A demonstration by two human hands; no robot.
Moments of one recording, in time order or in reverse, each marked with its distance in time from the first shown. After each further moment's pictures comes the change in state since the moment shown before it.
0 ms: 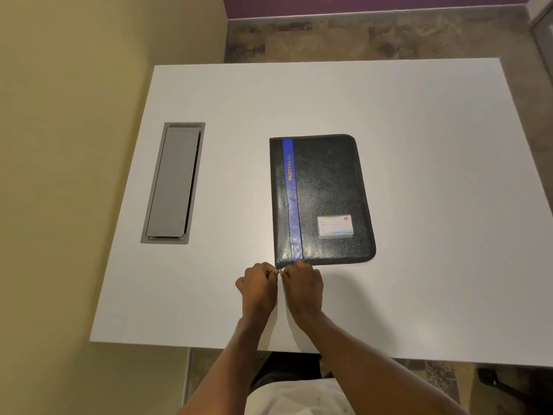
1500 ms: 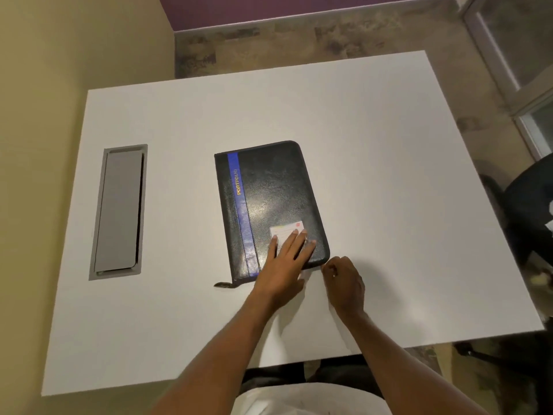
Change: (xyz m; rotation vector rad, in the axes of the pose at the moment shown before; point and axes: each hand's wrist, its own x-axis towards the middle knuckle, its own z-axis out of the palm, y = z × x) left_hand 0.003 0.125 0.057 0.580 -0.257 0.919; right_hand -0.005 0.183 -0.043 0.410 0.260 0.355
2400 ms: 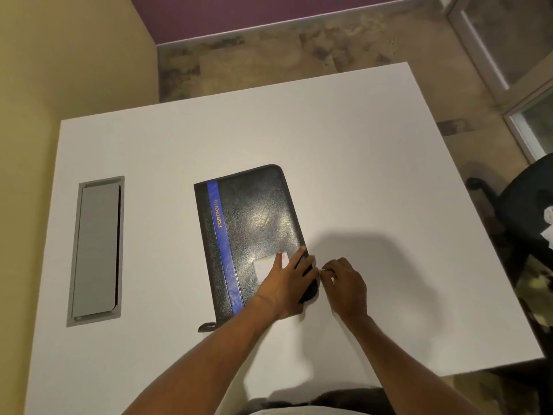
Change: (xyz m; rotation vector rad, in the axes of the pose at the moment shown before) left_hand 0.081 0.007 -0.012 0.339 -0.209 0.230; right_hand 0.075 0.005 -0.032 -0.013 -0.011 -0.118
